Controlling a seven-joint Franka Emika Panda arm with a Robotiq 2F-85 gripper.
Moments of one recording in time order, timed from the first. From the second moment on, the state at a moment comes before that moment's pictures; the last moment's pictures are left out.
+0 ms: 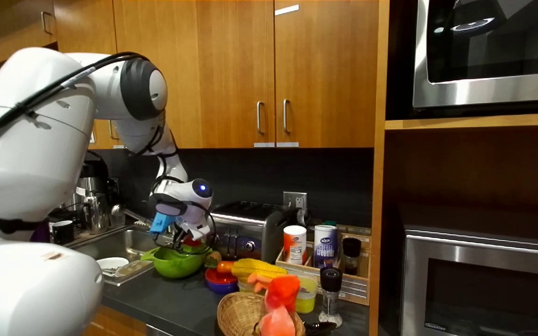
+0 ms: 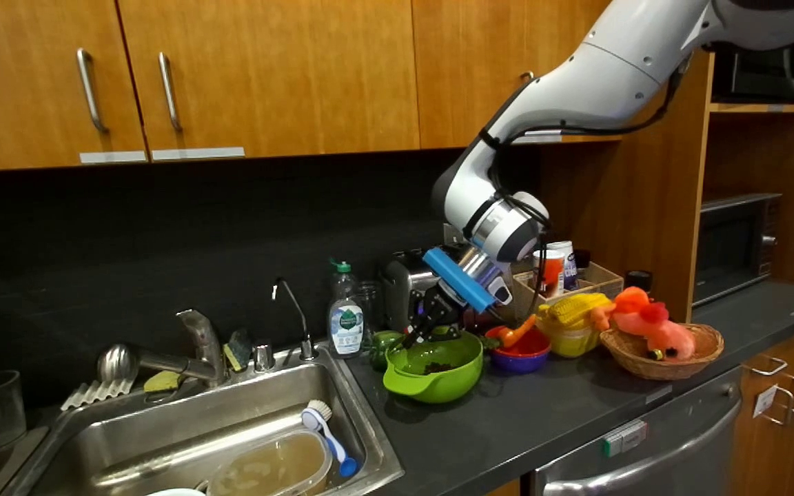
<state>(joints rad) 0.28 0.40 0.19 -2.09 1.48 2.70 0.03</state>
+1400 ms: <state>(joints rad) 0.73 0.27 0.34 -1.90 2.23 3.42 -0.57</state>
